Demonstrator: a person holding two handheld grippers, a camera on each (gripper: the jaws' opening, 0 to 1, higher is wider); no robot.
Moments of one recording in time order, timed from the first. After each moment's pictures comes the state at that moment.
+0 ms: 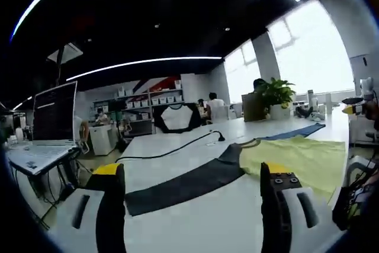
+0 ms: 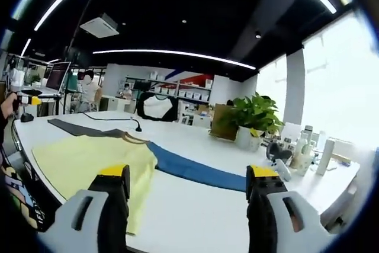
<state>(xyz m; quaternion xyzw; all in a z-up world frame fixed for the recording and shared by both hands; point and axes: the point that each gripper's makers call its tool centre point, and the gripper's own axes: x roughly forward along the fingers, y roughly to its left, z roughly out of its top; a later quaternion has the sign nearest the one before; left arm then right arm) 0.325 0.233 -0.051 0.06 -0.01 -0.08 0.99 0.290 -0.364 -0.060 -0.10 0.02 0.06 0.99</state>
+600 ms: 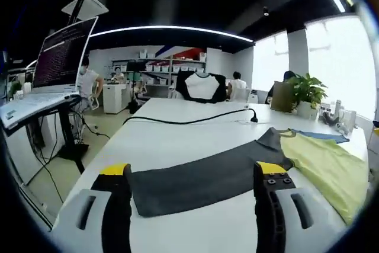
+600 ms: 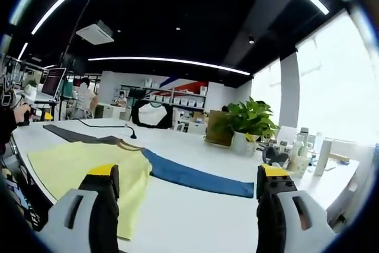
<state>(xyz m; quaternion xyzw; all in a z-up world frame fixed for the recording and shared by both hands) 0.425 0.310 -0.132 -0.04 0.11 -0.01 0.99 0.294 -0.370 -0.053 -0.09 -0.01 0.05 0.99</state>
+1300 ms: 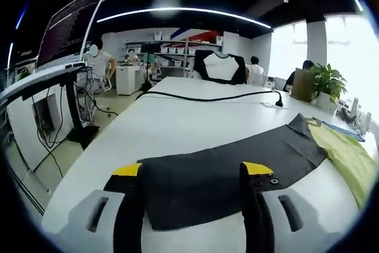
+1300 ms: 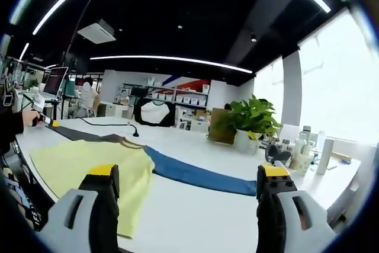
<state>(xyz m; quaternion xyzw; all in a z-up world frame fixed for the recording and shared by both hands) 0.455 0.339 -0.182 -0.06 0.17 0.03 0.98 0.295 -0.367 -0.057 -0.09 0.00 0.06 0.99</state>
